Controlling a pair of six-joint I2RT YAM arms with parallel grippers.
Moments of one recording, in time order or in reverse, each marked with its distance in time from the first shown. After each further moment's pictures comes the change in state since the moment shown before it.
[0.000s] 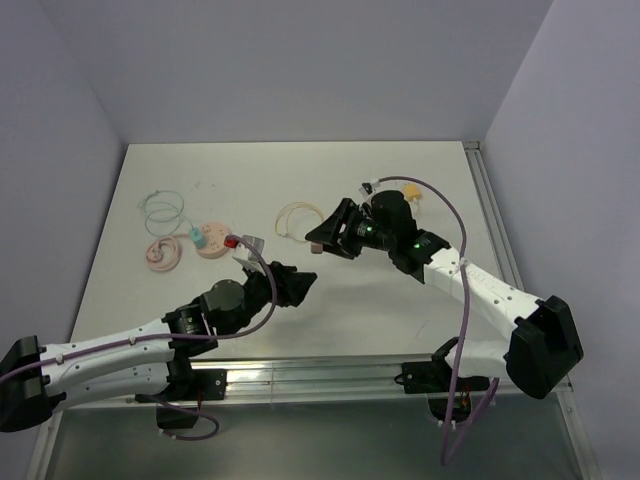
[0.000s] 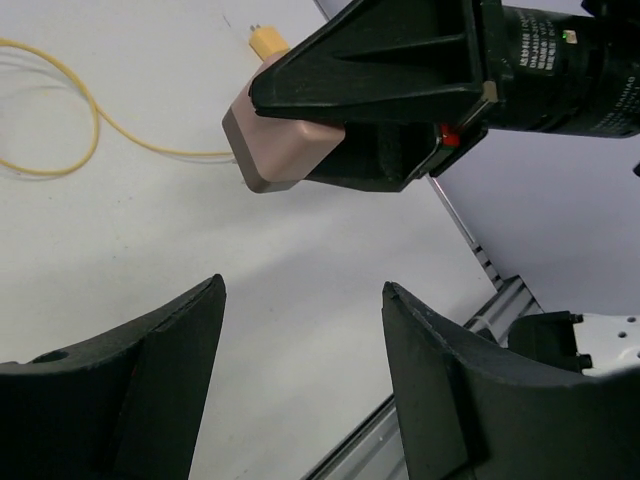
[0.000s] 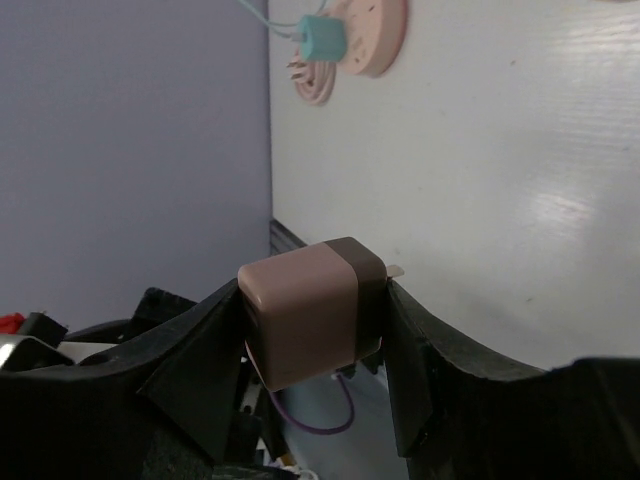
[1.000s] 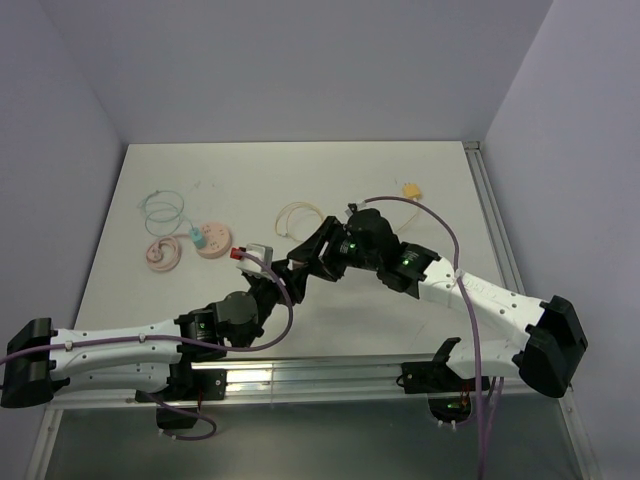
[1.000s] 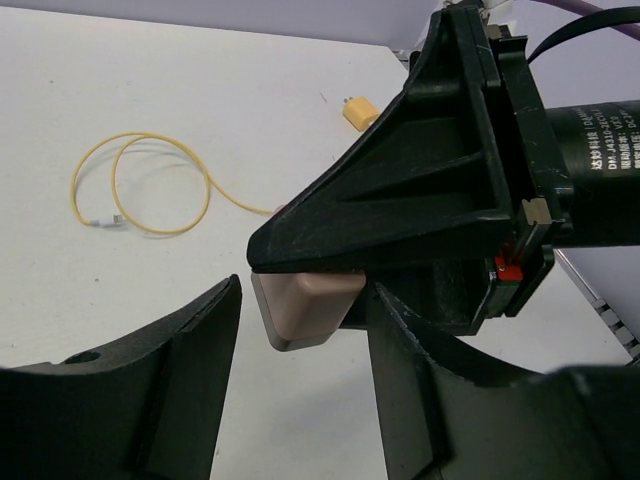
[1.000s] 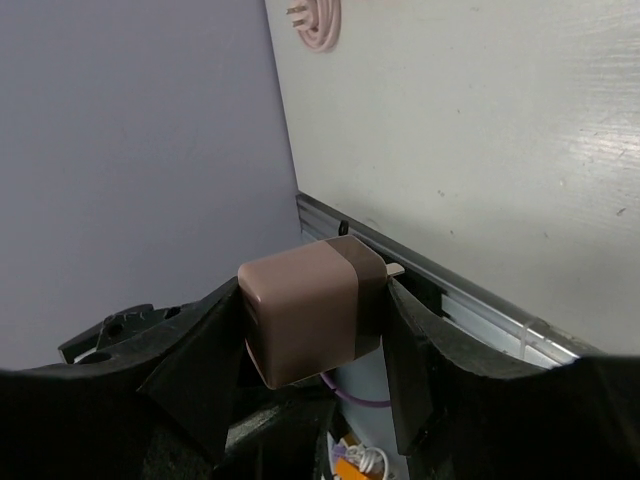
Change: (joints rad) left arm -0.186 0.084 0.055 0.067 -0.435 0.251; right arm 0.237 -0.039 0.017 -0.085 0.178 0.267
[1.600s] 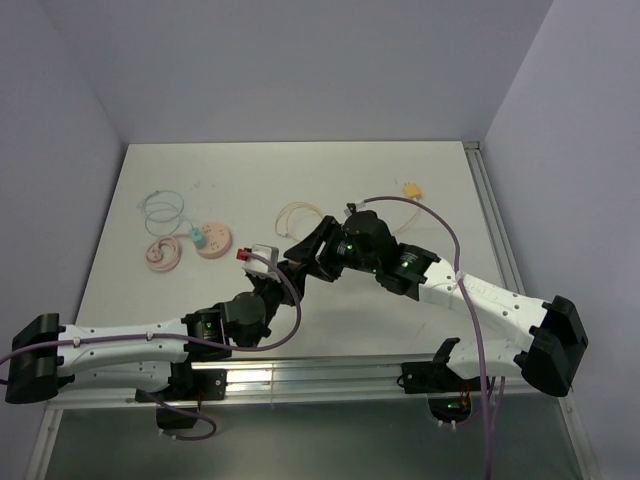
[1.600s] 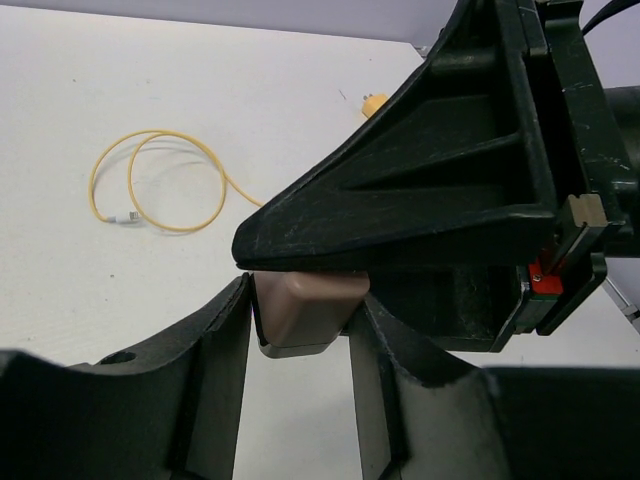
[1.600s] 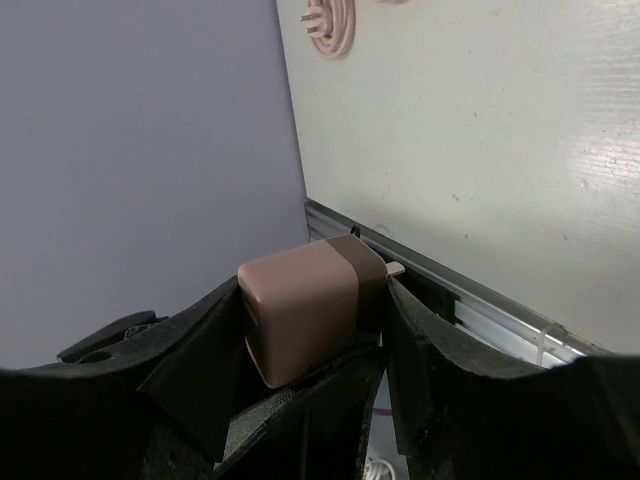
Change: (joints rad) left arm -0.008 0.052 0.020 0.000 -0.055 0.005; right arm 0.055 -0.008 0.029 -0.014 0.071 0.028
